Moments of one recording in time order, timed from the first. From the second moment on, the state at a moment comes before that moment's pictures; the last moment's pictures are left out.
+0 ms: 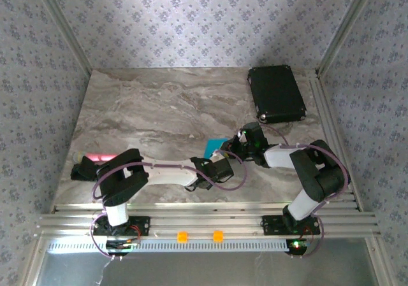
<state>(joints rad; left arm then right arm) -1.22 1.80 1.05 -0.56 -0.50 -0.41 0.47 1.61 0.59 0.31 -0.52 1.20</state>
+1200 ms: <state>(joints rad) -1.21 1.77 0.96 -0.42 -0.47 -0.48 0.36 1.36 0.61 -0.13 -0.38 0.97</state>
